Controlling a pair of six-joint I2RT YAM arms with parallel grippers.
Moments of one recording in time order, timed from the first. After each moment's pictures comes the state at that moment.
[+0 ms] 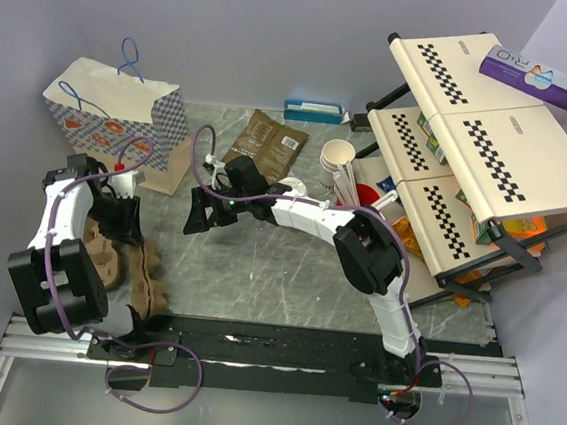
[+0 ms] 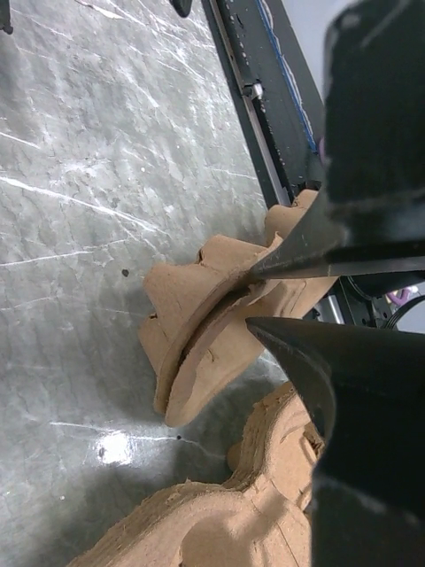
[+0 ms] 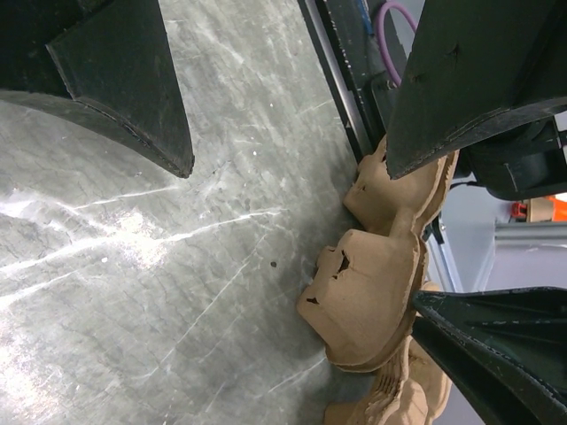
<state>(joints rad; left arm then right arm) 0.38 1.40 1.05 -1.08 0.40 0.39 0.88 2.18 1.67 -0.12 -0.57 0.52</state>
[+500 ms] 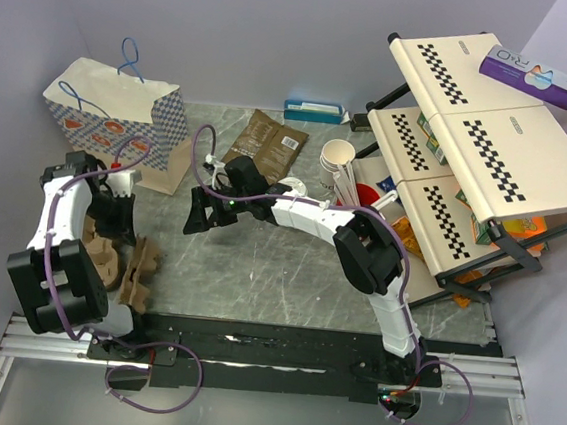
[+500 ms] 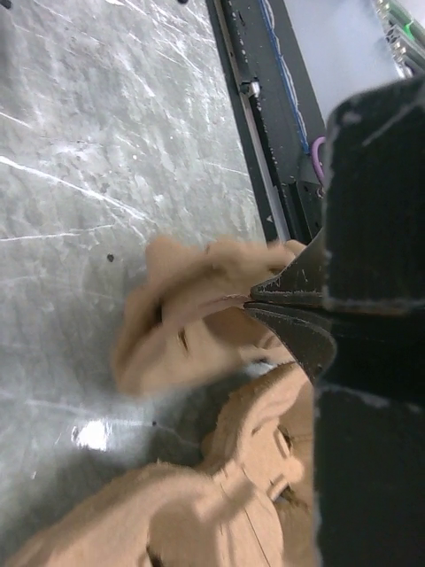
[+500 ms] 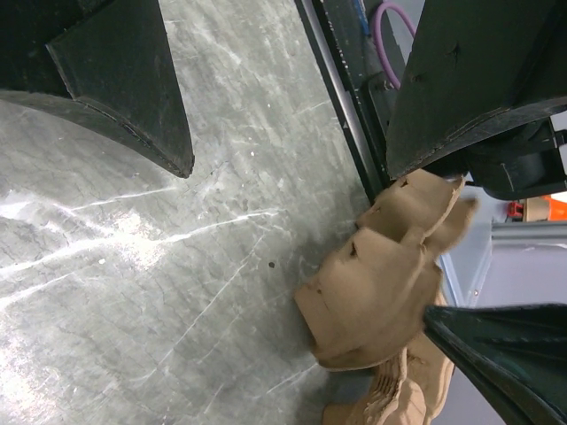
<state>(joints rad) 0.37 1.40 1.07 -1.12 0.35 0.36 0.88 2.18 1.67 -0.12 -0.57 0.53</state>
